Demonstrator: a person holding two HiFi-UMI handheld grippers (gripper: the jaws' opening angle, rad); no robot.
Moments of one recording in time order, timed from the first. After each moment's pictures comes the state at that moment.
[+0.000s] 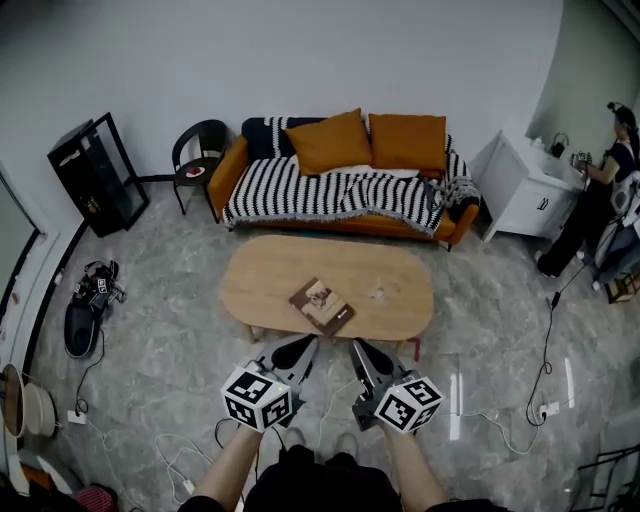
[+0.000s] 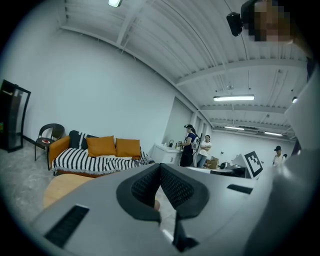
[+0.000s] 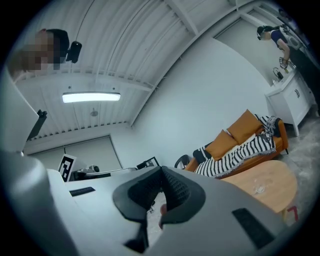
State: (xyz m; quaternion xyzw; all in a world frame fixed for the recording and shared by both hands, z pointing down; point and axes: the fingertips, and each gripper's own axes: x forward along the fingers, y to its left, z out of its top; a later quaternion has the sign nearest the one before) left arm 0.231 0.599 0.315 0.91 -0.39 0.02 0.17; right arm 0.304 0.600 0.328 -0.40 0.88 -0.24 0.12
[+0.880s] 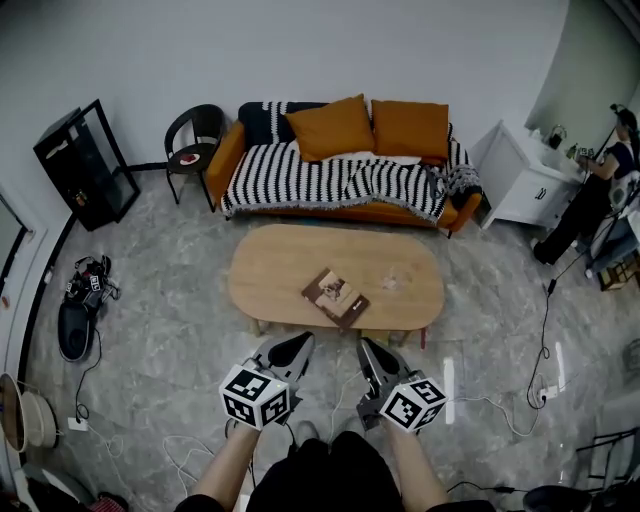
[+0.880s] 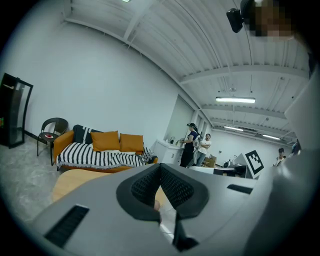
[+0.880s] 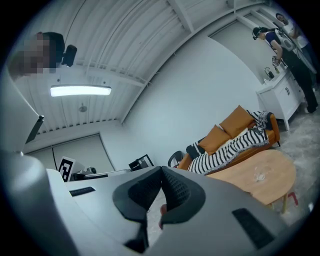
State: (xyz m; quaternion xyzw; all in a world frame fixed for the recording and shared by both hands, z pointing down) left arm 0.121 0.577 0.350 0.91 -0.38 0.03 0.19; right arm 0.218 0.585 0.364 -0.44 0.85 -0.27 0.10
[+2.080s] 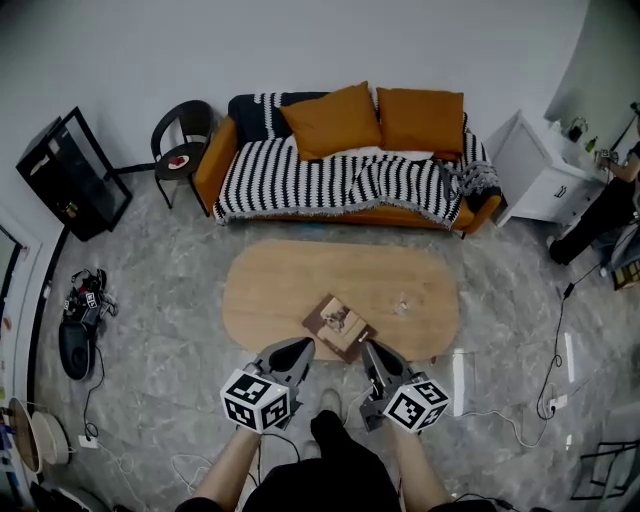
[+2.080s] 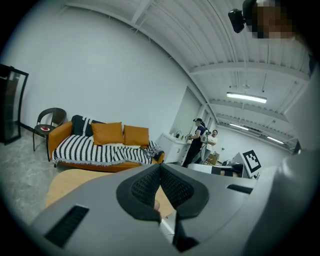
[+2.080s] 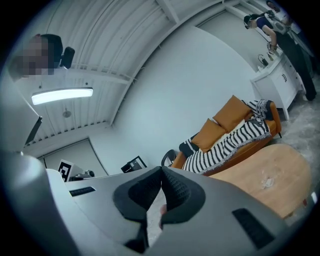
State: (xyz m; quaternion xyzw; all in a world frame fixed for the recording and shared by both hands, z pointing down) left arm 0.142 0.373 0.401 0.89 -0.38 0.07 0.23; right arm 0.248 0.377 0.416 -0.45 0.83 -0.32 0.11
